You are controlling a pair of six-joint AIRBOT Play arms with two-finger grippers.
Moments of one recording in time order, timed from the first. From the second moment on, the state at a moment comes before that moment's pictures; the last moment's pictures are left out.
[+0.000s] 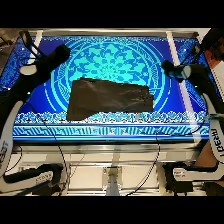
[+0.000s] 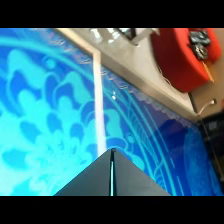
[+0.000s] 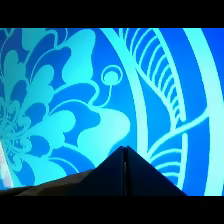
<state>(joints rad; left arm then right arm) -0.09 -1.34 1.25 0.26 -0.32 -0.89 -0.03 -1.47 1.36 -1.52 0.71 2.09</state>
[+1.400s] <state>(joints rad) -0.05 -1.01 1.26 0.07 -1.01 -0.73 -0.33 -1.77 1.39 -0.84 1.58 1.47</state>
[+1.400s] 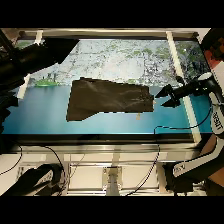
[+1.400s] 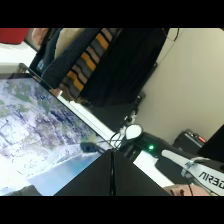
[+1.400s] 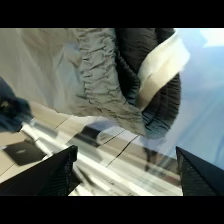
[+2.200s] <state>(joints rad) -0.05 -1.01 1.26 0.07 -1.05 -0.74 -0.28 -1.96 1.39 -0.69 1.53 1.48</state>
